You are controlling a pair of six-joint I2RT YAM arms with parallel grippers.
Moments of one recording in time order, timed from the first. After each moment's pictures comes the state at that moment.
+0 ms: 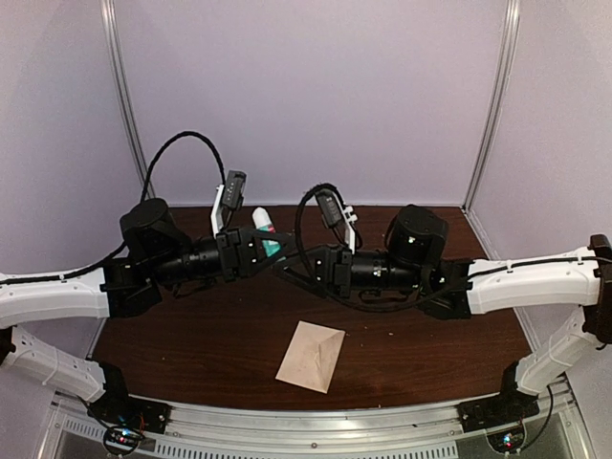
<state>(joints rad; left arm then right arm) -1.00 1.16 0.81 0.47 0.40 -0.68 1.09 1.45 0.97 0.59 -0.47 0.72</state>
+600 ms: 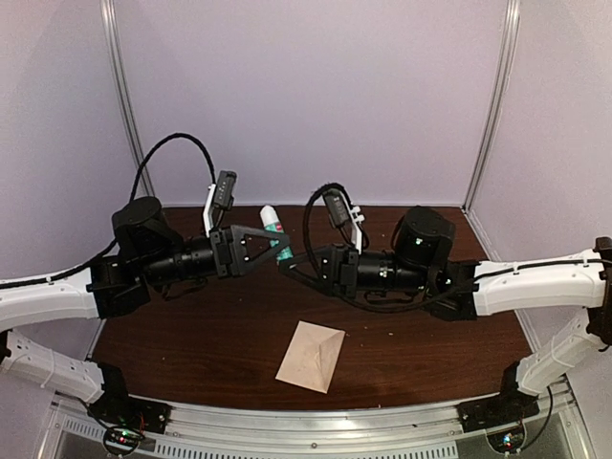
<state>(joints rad) -1.00 1.11 0.81 0.37 0.32 -0.71 1.09 1.43 0.95 0.59 -0.46 0.73</state>
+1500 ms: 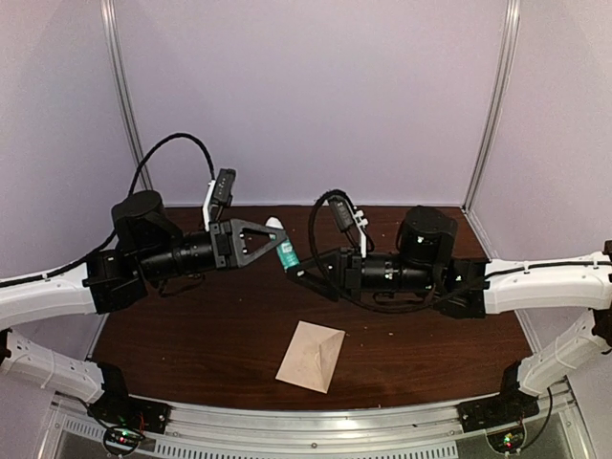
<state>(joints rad) -0.98 1.09 0.85 0.25 0.31 -0.80 1.07 1.37 0.93 0.42 -0.43 0.64</state>
